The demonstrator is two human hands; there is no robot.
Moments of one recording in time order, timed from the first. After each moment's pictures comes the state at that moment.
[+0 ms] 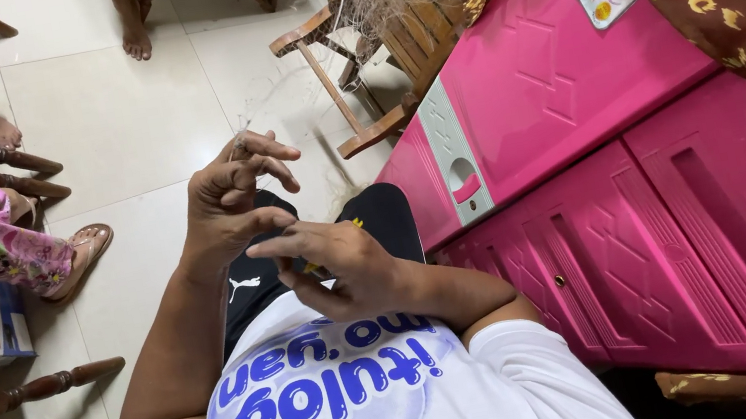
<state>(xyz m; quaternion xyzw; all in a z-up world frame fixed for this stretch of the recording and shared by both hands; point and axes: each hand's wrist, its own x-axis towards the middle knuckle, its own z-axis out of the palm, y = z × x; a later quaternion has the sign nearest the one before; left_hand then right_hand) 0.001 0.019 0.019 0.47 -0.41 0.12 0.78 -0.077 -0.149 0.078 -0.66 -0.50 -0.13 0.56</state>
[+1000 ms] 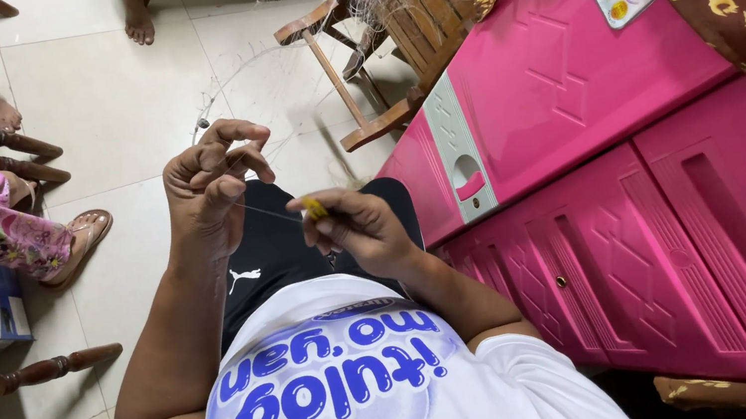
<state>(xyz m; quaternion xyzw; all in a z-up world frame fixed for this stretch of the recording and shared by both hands) 0.012 0.022 -0.018 0.34 -0.29 0.12 0.88 -0.046 -0.184 0.002 -0.55 -0.34 0.07 0.76</state>
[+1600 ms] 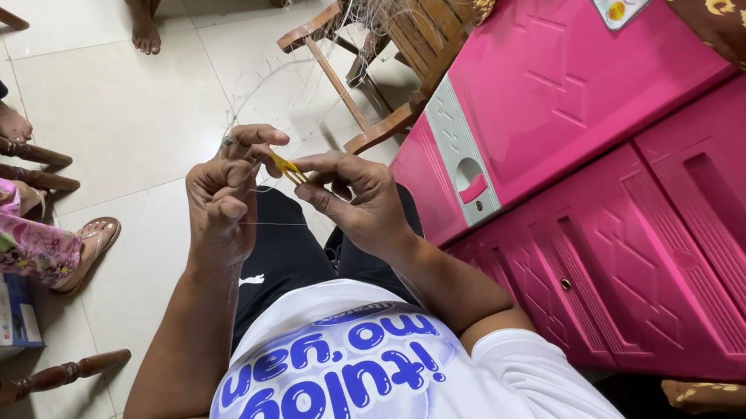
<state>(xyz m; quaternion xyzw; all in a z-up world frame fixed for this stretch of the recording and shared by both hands) 0.013 0.008 -0.009 0.37 -0.35 0.13 0.85 -0.022 -0.166 0.042 -0.69 -0.27 -0.12 0.66</state>
